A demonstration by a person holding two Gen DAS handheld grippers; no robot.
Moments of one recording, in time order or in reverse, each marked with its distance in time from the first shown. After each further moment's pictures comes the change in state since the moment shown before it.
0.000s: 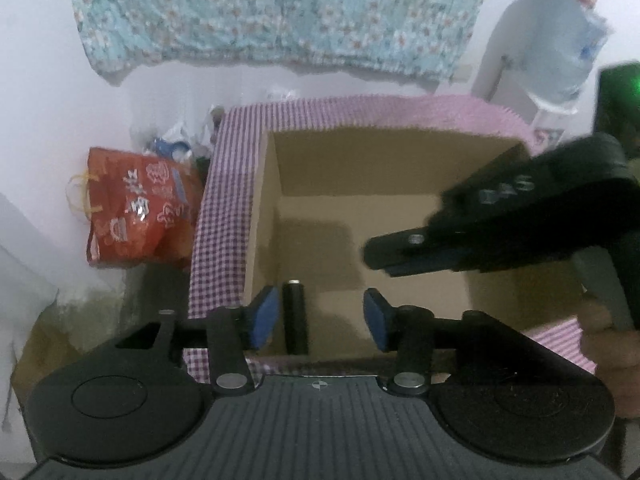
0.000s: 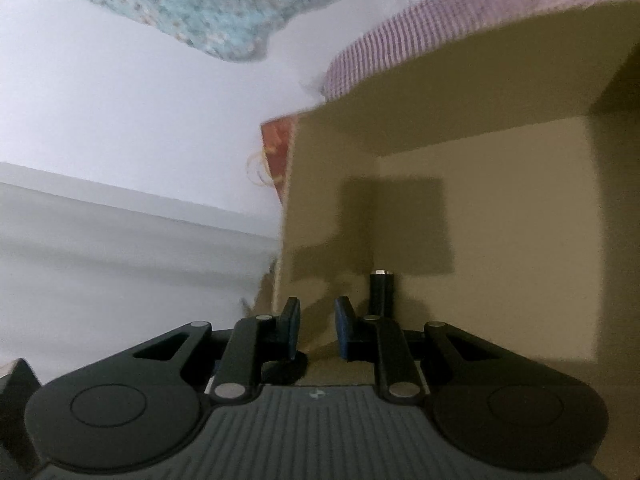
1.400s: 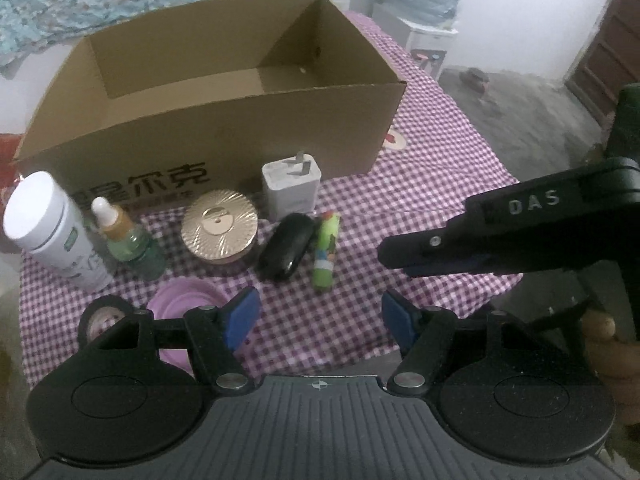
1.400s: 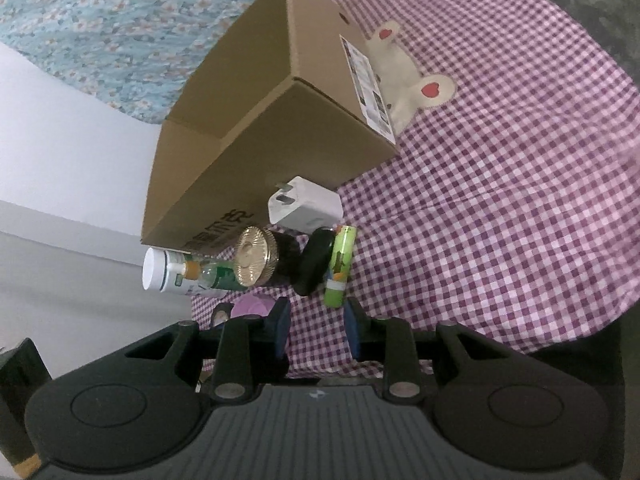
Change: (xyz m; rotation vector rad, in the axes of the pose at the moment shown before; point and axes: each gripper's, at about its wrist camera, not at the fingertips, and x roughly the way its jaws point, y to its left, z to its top) left arm 0.017 -0.122 -0.135 0.169 0.070 -0.242; right arm -0.092 -0.136 -0.210 0.157 -0.236 -0.151
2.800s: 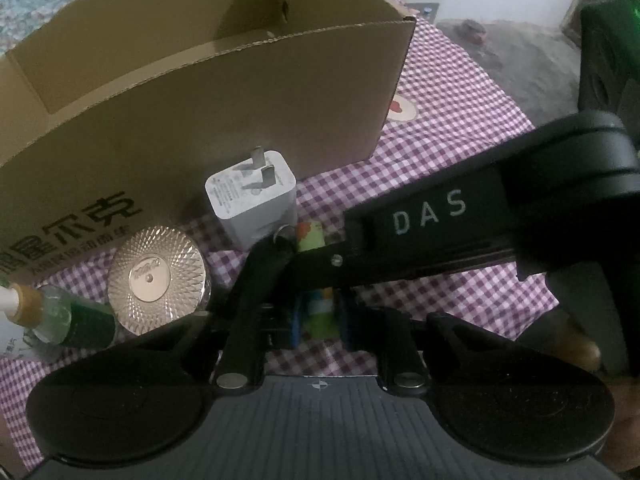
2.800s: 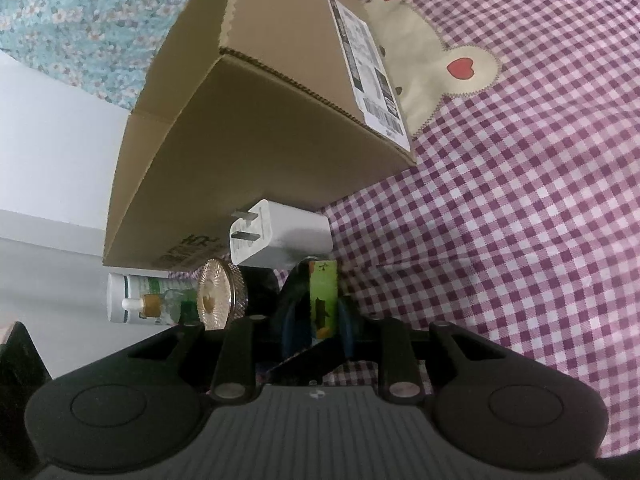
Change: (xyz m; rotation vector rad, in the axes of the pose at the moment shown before) left arm 0.088 -0.015 0.031 0.107 0.109 0.030; right arm 0.082 -0.010 0.044 0.018 0.048 0.011
